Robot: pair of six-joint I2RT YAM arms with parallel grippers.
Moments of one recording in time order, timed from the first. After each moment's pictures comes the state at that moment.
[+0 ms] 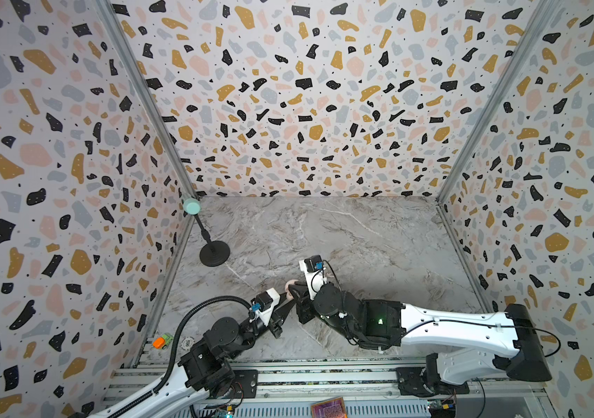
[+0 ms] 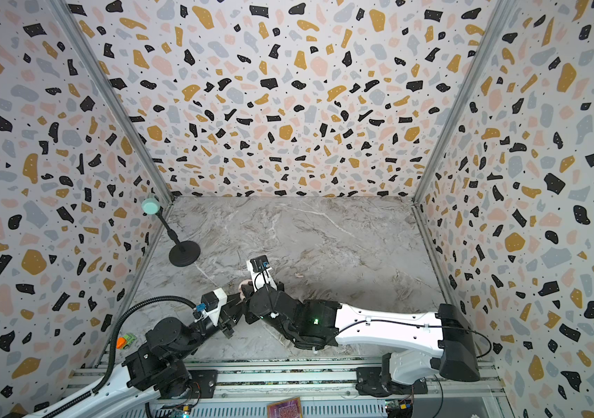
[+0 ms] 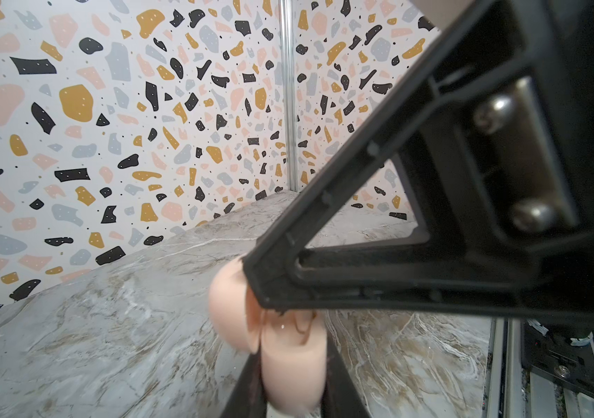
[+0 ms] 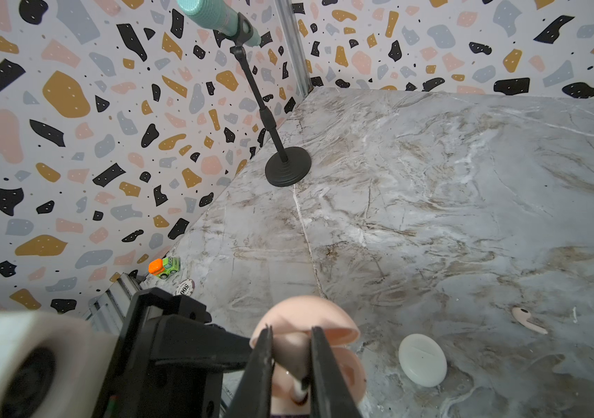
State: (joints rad) left arm -0.94 0.30 0.19 0.14 -0.06 0.01; right arm 1.39 1.37 1.14 -0.19 0.50 0.58
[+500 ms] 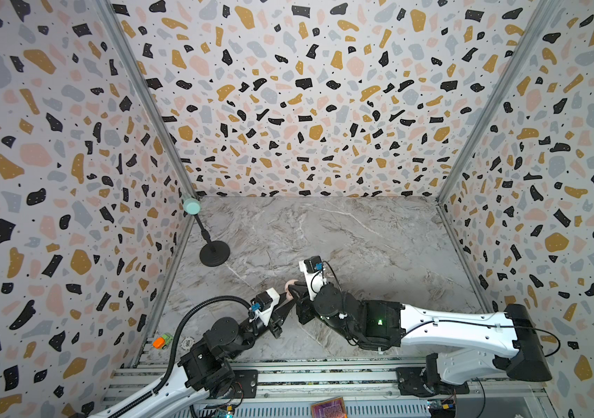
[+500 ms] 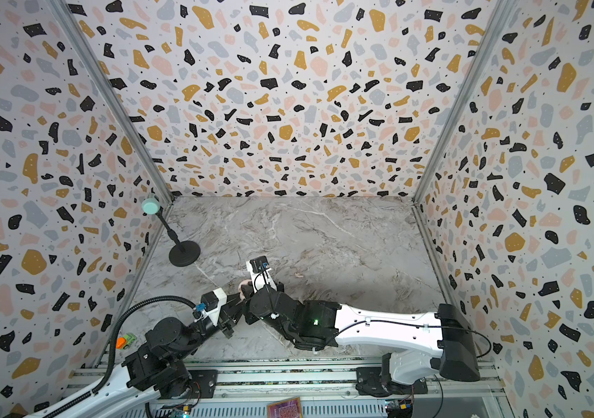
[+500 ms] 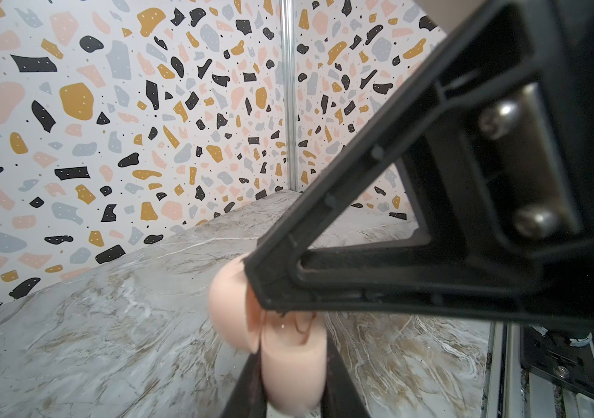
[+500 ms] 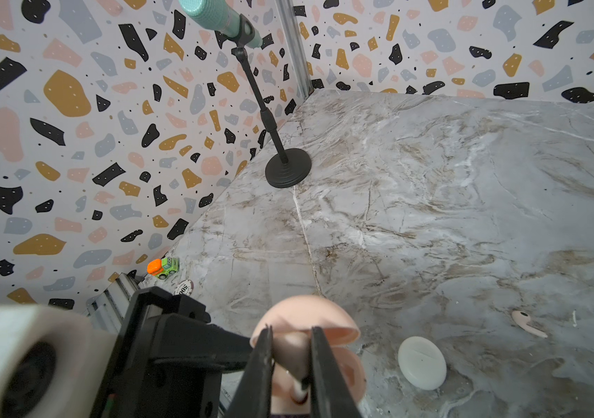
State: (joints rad) left arm -0.94 0.30 0.19 0.14 -0.06 0.01; right arm 1.40 1.37 1.13 -0.18 0.49 0.57
